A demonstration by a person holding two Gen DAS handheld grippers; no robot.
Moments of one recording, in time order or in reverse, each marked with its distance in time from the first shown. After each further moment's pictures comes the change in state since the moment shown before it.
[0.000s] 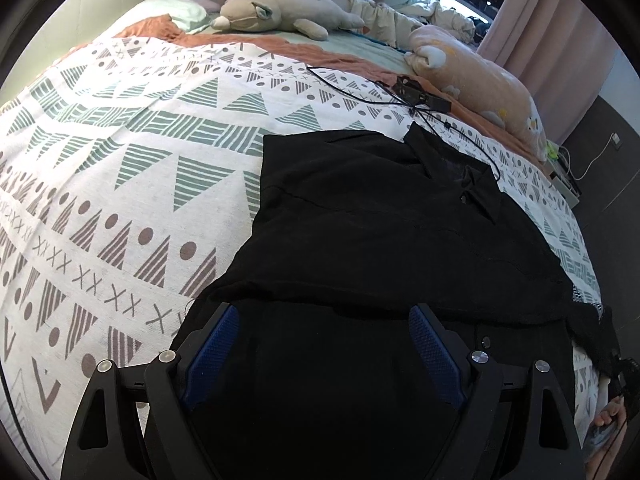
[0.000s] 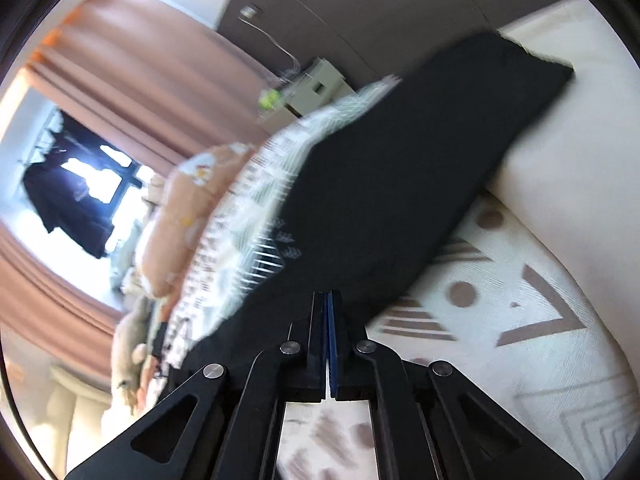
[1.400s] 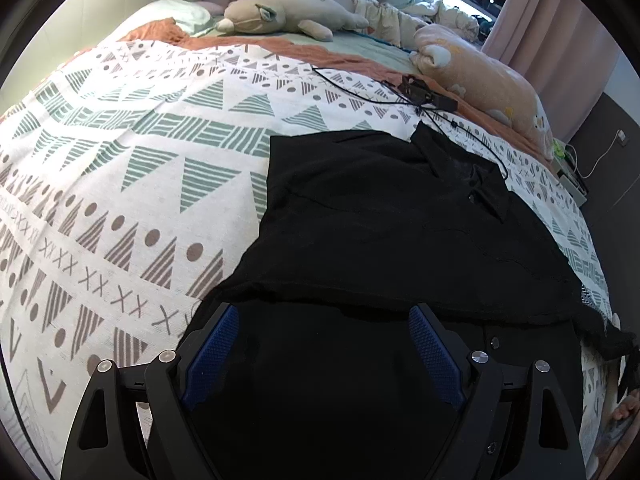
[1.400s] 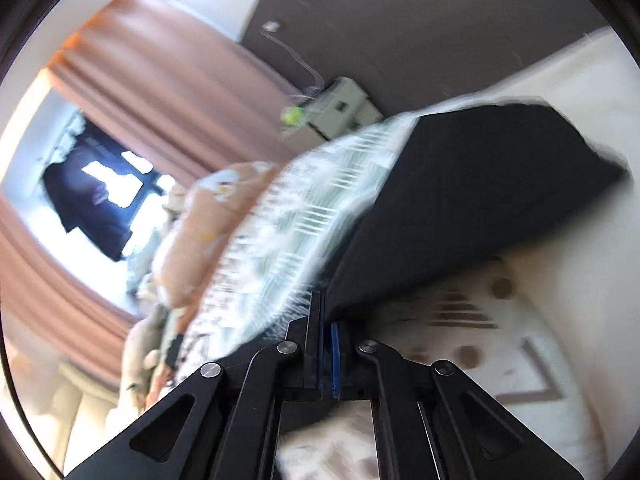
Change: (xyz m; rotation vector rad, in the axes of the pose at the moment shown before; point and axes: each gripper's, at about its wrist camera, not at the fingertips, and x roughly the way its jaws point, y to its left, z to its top) left arm 0.001 -0.002 0.001 0.006 -0.016 0.038; right arm -0.019 0.015 0.022 -0.063 -0.049 0.061
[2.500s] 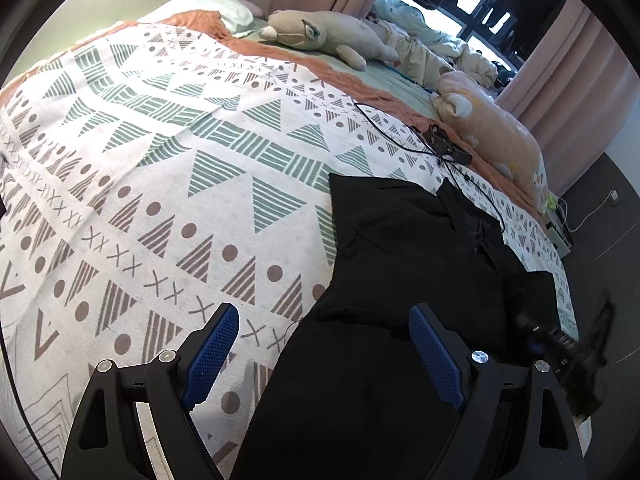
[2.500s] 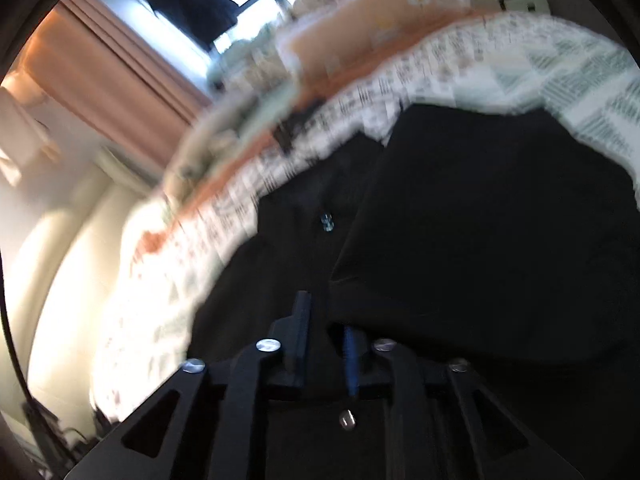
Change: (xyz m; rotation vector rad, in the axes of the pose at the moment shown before) left arm -0.048 0.083 0.012 -0.151 -0.051 -0.081; right arm 0.110 0.214 -0.263 -0.381 0.673 0.137
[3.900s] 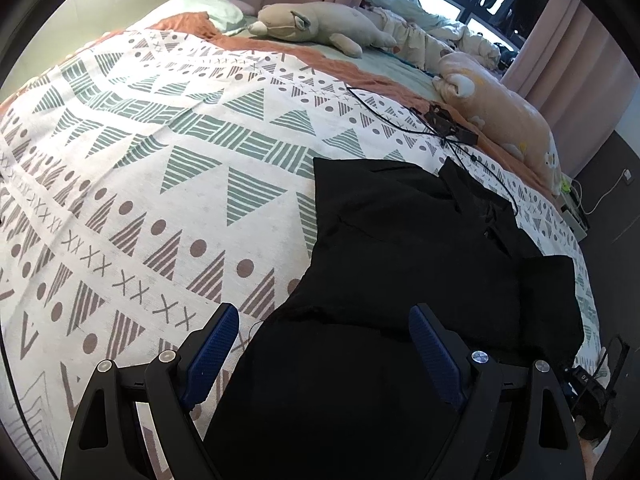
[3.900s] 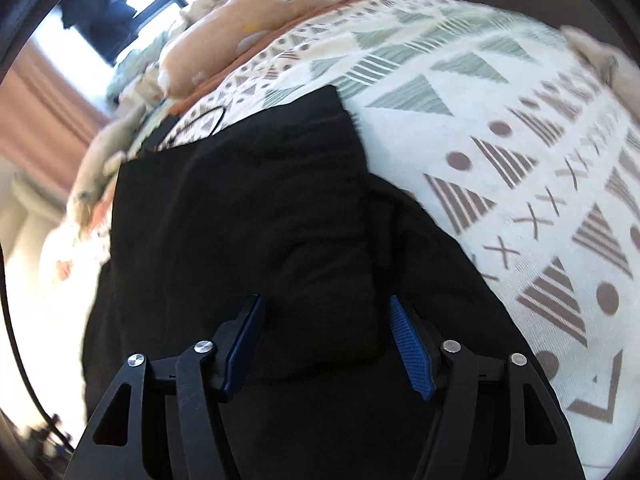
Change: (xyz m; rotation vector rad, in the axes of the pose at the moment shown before) left arm 0.030 -0.034 -0.007 0.053 0.013 0.072; right arm -0.068 -0.125 0.001 0.088 -0.072 -0.307
